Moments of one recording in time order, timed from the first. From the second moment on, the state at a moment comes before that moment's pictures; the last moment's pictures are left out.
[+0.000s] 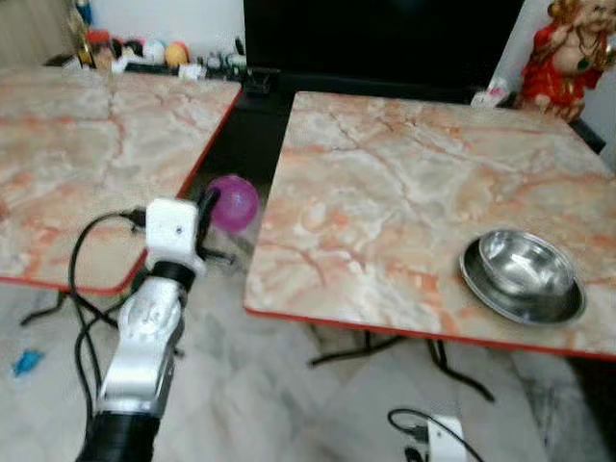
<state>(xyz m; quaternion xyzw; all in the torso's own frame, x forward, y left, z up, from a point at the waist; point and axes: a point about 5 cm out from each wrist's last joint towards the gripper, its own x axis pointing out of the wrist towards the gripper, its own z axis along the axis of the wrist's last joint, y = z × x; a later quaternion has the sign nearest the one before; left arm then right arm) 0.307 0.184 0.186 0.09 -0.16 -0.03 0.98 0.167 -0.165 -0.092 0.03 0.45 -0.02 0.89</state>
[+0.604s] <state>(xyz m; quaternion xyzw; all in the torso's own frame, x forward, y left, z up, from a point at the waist) 0.307 0.183 0.187 0.09 -0.17 -0.03 0.98 0.167 -0.154 -0.092 0.03 0.45 -0.02 0.89</state>
